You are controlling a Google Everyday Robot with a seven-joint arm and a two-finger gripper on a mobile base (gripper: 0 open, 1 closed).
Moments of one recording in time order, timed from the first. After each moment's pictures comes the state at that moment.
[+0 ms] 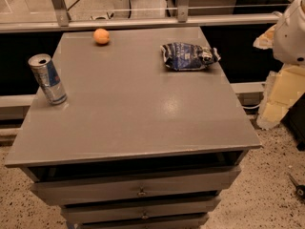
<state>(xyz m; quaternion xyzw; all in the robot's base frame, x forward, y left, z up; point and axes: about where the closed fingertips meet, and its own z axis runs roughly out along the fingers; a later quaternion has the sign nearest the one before) 0.438 -0.217 0.976 -0.60 0.78 -0.03 0.16</state>
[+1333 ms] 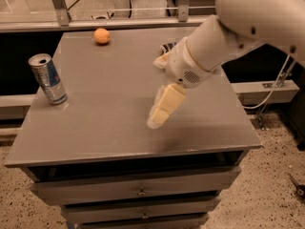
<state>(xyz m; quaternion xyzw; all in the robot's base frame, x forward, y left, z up) 0.505 -0.021 0.897 -0.64 0.69 0.16 0.29</state>
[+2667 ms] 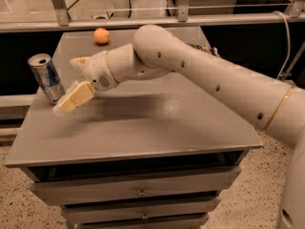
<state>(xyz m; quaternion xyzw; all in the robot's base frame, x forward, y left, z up) 0.558 0.211 0.881 -0.59 0.56 0.41 0.41</state>
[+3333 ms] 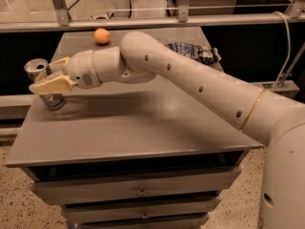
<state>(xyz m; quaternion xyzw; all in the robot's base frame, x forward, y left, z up) 0.565 0.261 0.901 -0.56 0.53 0.46 0.45</state>
